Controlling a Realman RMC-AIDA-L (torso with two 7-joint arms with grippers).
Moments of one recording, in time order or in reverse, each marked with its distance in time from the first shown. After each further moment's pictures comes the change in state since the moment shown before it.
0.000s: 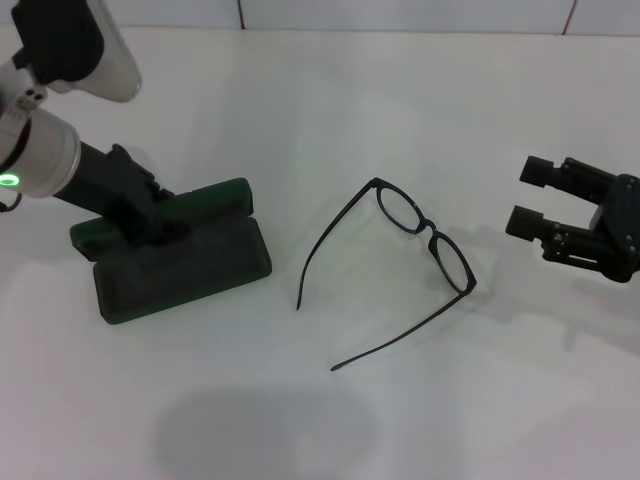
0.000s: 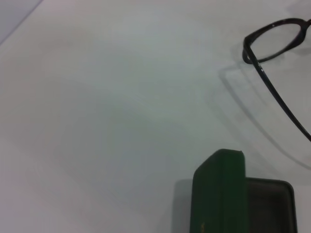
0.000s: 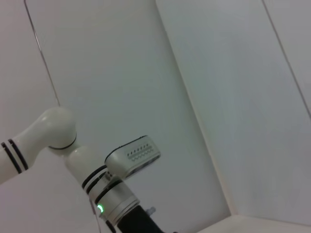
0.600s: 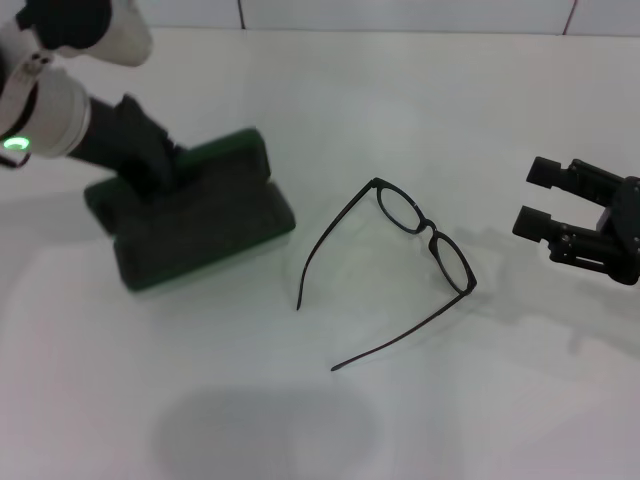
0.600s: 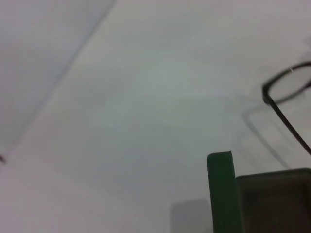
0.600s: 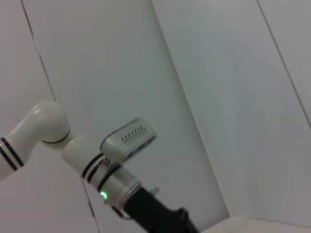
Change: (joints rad) left arm 0.010 -0.005 0.049 0.117 -0.022 -0.055 0.001; right arm -0.012 -0.002 0.004 0.002 0.007 -0.009 0.000
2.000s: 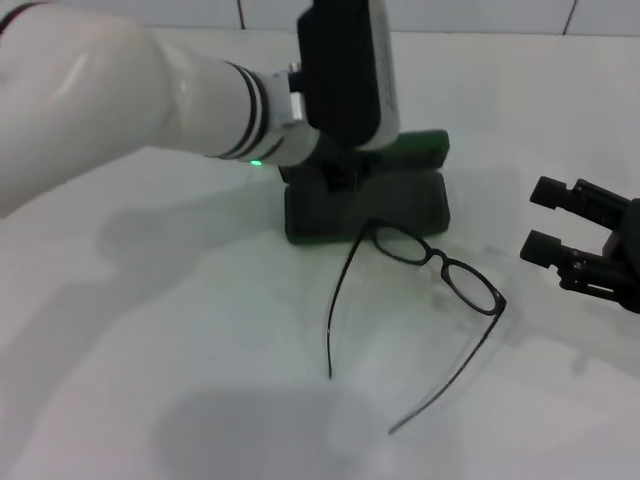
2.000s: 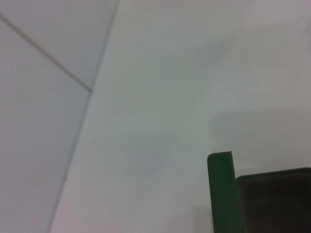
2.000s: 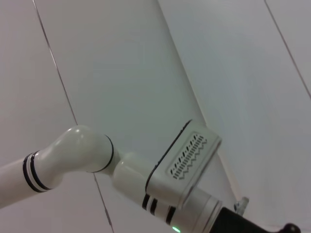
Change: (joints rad) left arm -0.122 -0.001 0.593 -0.253 -0.084 -0.625 -0.016; right arm -0.023 0.002 0.006 0.043 0.001 -0.065 -0.041
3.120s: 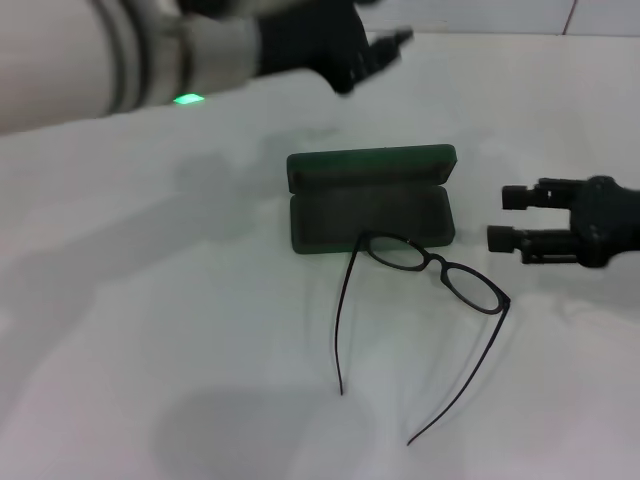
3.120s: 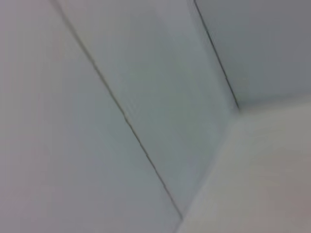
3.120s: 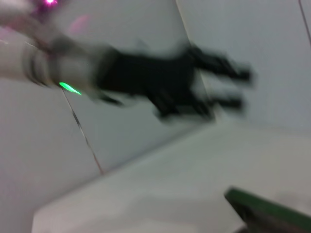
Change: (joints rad) left arm 0.327 0.005 -0.144 0.499 -0.309 0.007 0.003; right arm 0.110 -0.005 -0.037 -0.328 -0.310 0.182 0.400
